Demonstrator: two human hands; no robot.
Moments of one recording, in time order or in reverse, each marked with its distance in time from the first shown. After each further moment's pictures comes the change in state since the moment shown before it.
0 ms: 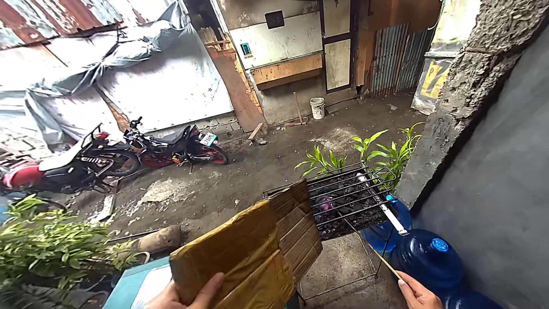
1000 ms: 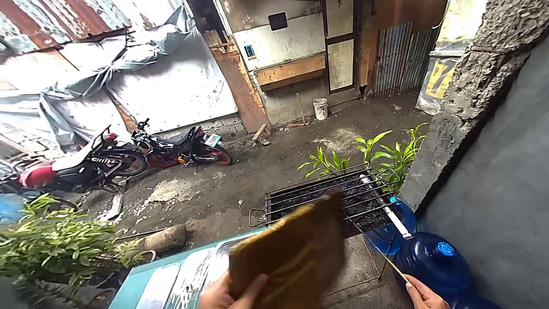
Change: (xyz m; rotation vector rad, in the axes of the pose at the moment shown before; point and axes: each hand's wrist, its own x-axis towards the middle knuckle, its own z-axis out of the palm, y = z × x) left_hand -0.011 0.018 0.028 -0.033 -0.186 0.033; right_hand 0.007 0.012 -0.006 -0.059 -0.013 0.022
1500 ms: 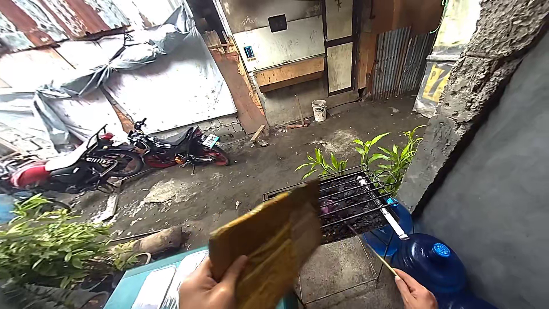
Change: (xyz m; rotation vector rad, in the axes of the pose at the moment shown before) left_hand 0.018 -0.002 0.001 0.141 0.163 -0.007; right_hand 0.010 -0.007 0.013 -0.016 0.008 -0.006
